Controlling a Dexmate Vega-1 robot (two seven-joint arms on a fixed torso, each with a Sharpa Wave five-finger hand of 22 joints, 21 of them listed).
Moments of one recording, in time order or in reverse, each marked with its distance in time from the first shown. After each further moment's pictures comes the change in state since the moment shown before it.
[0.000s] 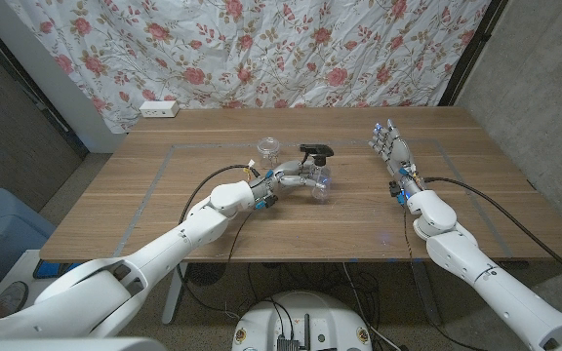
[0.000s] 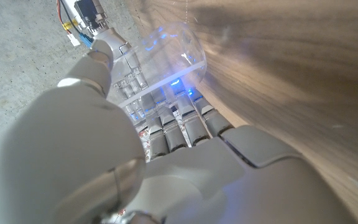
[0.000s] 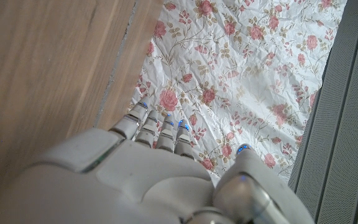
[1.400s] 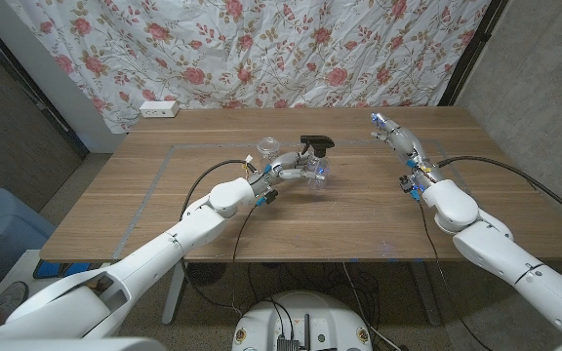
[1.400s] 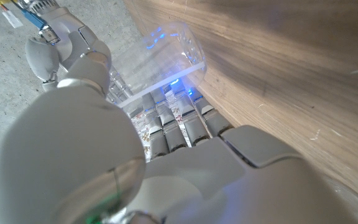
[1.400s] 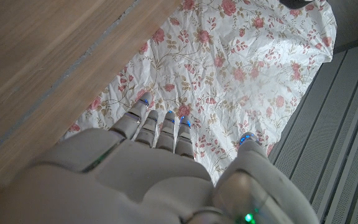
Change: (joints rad) left arm 0.073 0.066 -0.030 -0.214 0.084 0.117 0.219; left_hand -0.004 0.004 -0.035 0.005 0.000 0.003 0.003 0.012 0.000 0.005 0.005 0.019 0.039 0.000 0.000 0.003 0.003 0.000 0.000 0.000 0.000; right arm -0.105 -0.212 0.058 -0.299 -0.246 -0.129 -0.106; right_hand 0.092 0.001 0.057 -0.105 -0.008 0.051 -0.009 0.015 0.005 0.006 -0.007 0.000 0.002 0.004 0.004 0.000 -0.025 0.011 0.011 0.000 0.000
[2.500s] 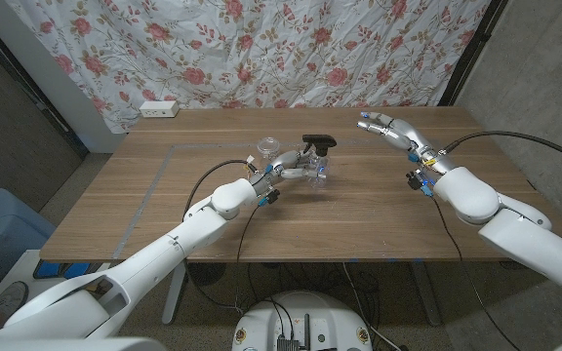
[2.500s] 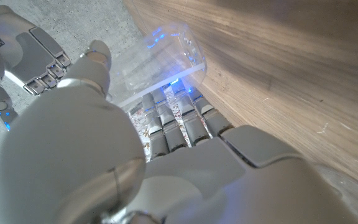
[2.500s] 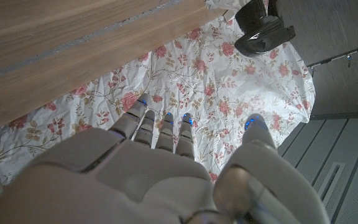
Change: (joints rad) left arm 0.010 -0.004 0.002 -0.025 0.033 0.005 0.049; left_hand 0.000 0.000 -0.003 -0.003 0.007 0.001 0.001 0.000 0.000 0.000 0.000 0.004 0.014 0.009 -0.002 -0.019 -0.019 0.011 0.000 0.000 0.000; right arm -0.113 -0.198 0.102 -0.331 -0.133 -0.271 0.006; right_hand 0.142 -0.045 0.049 -0.114 0.000 0.032 -0.011 0.011 0.013 -0.043 0.003 -0.004 0.000 -0.023 0.045 0.000 -0.013 -0.022 0.047 -0.004 0.000
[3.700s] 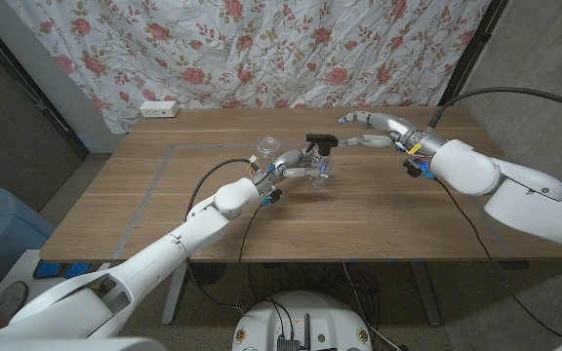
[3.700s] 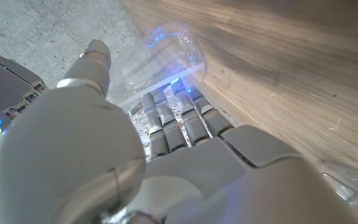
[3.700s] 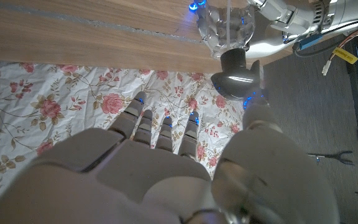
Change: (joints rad) left arm -0.010 -0.011 0.012 0.007 0.037 -0.007 0.029; left_hand 0.000 0.000 -0.005 -0.003 0.000 0.000 0.000 0.018 -0.013 0.007 0.007 -0.002 0.010 0.000 0.000 -0.008 -0.014 0.000 0.000 -0.001 0.000; right arm 0.165 -0.179 -0.096 -0.207 -0.234 -0.293 0.190; right_hand 0.253 -0.068 0.080 -0.014 0.066 0.054 -0.111 0.035 0.020 -0.052 0.005 0.000 0.005 -0.025 0.071 0.000 -0.004 0.008 0.054 0.000 0.000
